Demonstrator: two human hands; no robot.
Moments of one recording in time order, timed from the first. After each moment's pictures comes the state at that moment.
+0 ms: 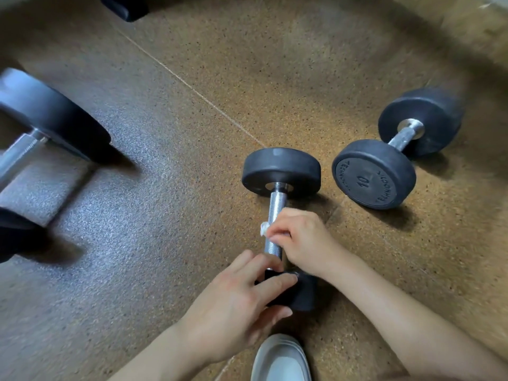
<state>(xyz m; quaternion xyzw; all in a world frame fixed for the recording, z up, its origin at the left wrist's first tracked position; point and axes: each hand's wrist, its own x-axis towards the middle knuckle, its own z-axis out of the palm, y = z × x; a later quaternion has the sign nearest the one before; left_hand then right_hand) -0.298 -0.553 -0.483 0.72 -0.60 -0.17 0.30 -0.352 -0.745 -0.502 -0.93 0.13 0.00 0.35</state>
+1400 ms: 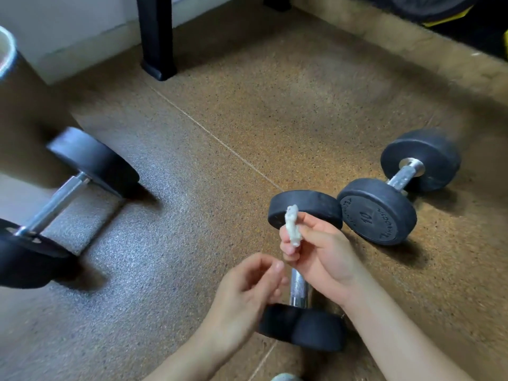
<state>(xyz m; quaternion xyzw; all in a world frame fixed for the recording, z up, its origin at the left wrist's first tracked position) -0.295 -0.590 -0.440 0.66 -0.18 -0.40 0.60 -0.334 -0.741 -0.430 -0.35 0.29 -0.03 0.89</state>
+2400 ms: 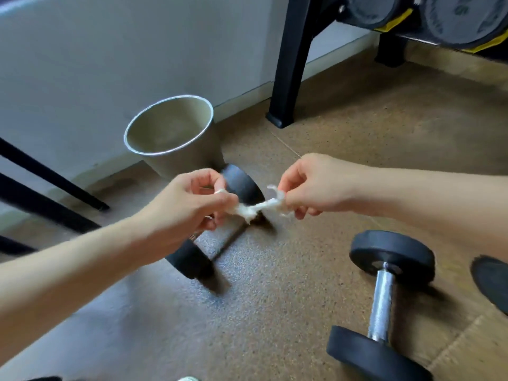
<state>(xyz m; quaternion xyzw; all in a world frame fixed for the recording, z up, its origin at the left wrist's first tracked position) -0.118 -0.431 -0.270 0.77 -0.10 -0.26 0.57 -0.159 -0.639 -0.270 -0.86 0.04 0.18 0.47</state>
